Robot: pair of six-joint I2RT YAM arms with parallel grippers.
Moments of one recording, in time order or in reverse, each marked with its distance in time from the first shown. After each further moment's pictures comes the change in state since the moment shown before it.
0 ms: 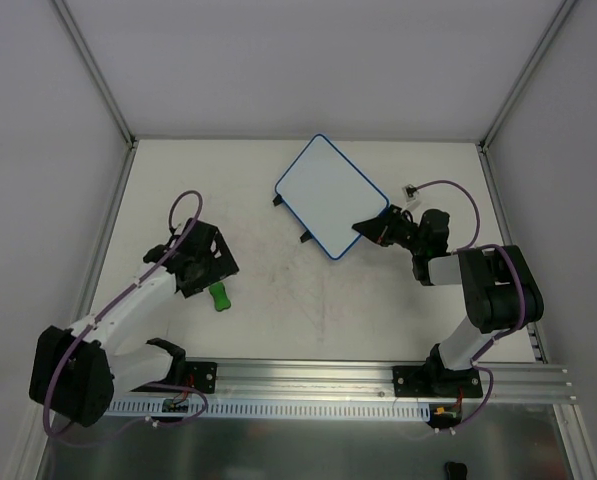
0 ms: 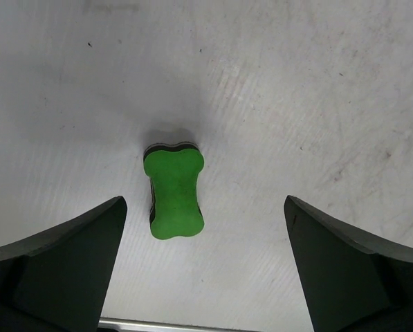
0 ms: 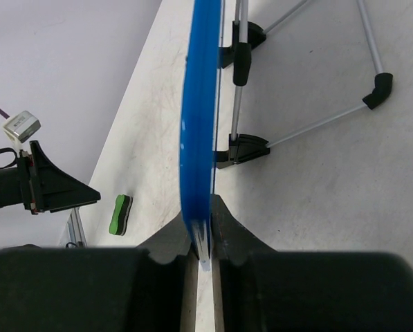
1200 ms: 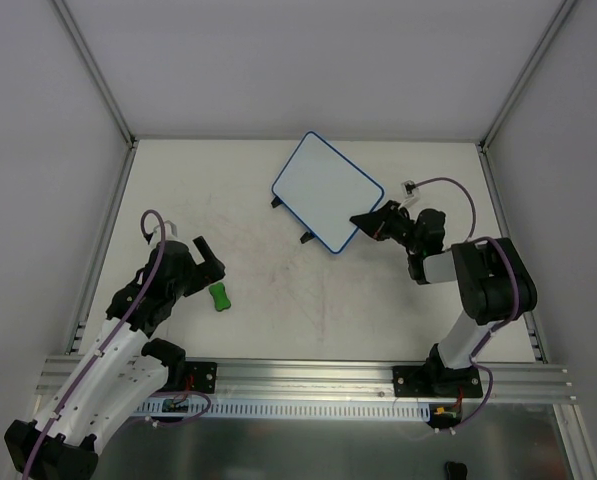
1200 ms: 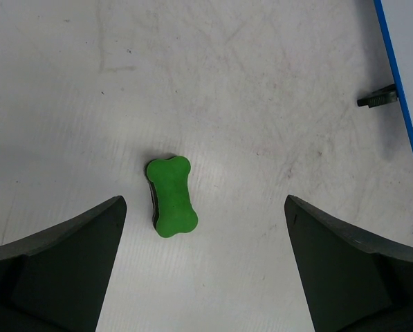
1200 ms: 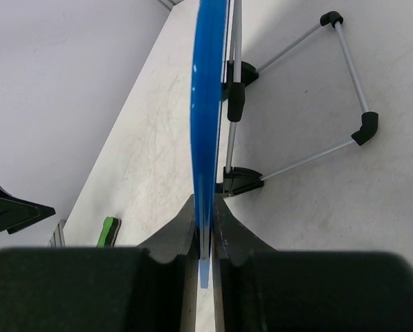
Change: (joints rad) left arm 0.000 -0.499 -0.121 0.015 -0.060 0.092; right arm 0.028 0.060 0.012 0.144 0.074 0.009
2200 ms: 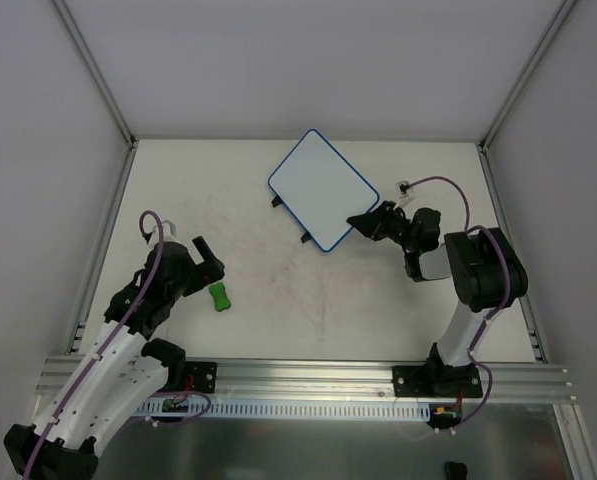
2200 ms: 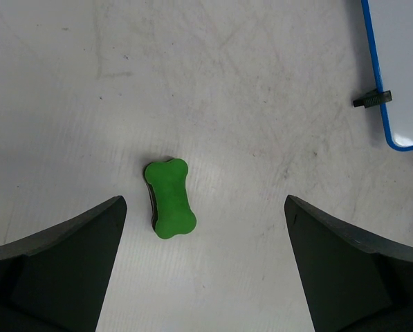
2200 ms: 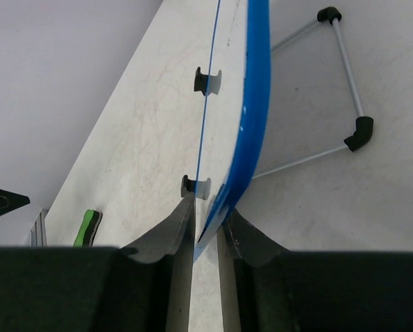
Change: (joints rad) left arm 0.000 -0.019 0.000 0.004 0.002 0.016; right arm 0.004 0.099 0.045 0.051 -0.023 -0.063
